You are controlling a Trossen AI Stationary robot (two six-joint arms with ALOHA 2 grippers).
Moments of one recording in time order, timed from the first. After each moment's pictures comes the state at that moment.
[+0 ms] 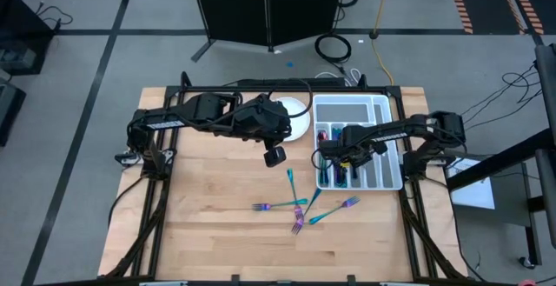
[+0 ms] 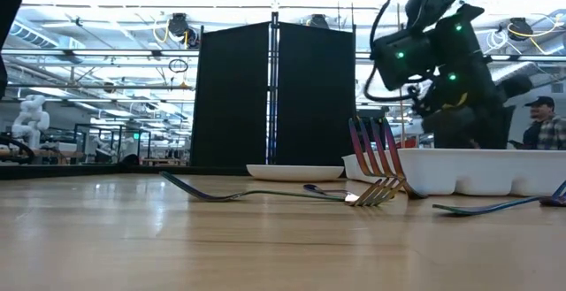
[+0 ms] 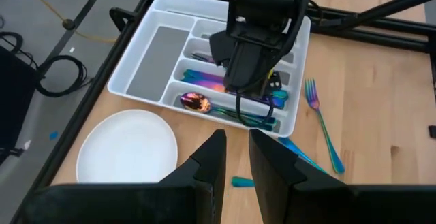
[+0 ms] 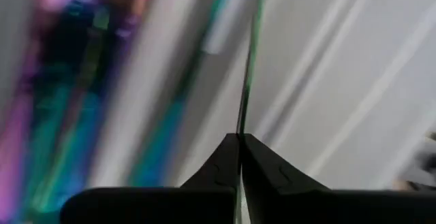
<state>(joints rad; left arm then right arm) -0.05 1.84 2.23 -1.17 -0.24 -0.19 -0.10 1.63 0.93 -1.23 0.10 1.08</state>
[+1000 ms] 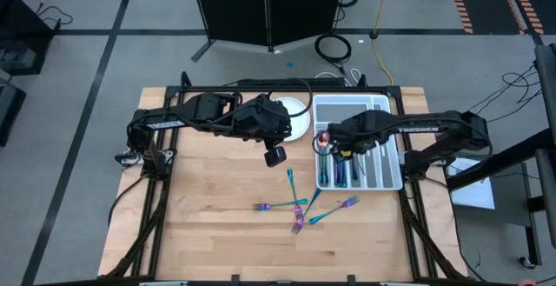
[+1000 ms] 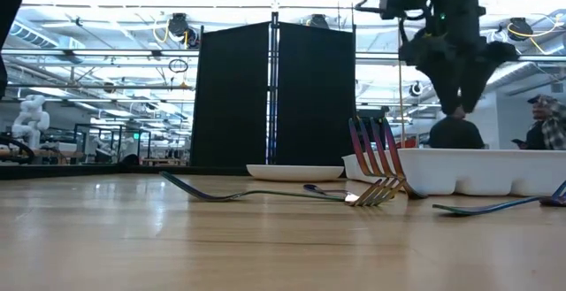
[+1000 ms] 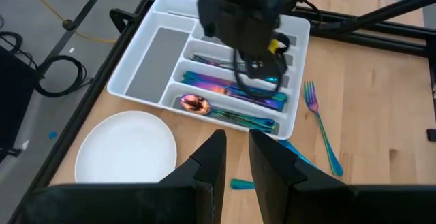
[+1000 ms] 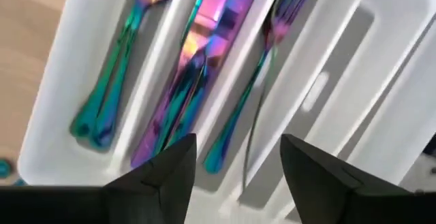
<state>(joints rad) -0.05 1.84 2.23 -1.16 -0.24 -0.20 -0.13 1.41 1.09 -1.27 0.12 1.05</state>
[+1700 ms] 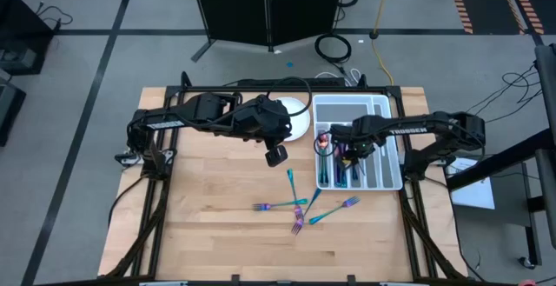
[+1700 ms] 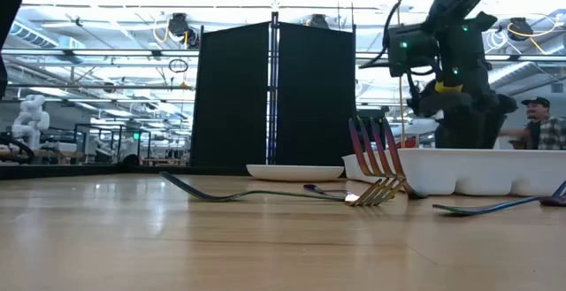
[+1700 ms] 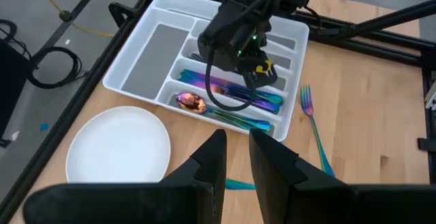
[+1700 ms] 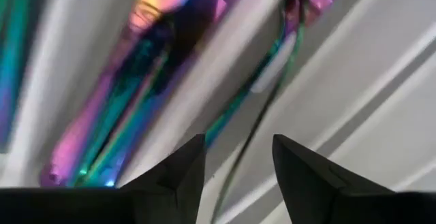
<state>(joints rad) -0.06 1.84 2.23 -1.16 -0.23 -0.26 -0.25 1.43 0.81 -1.01 0.00 0.75</state>
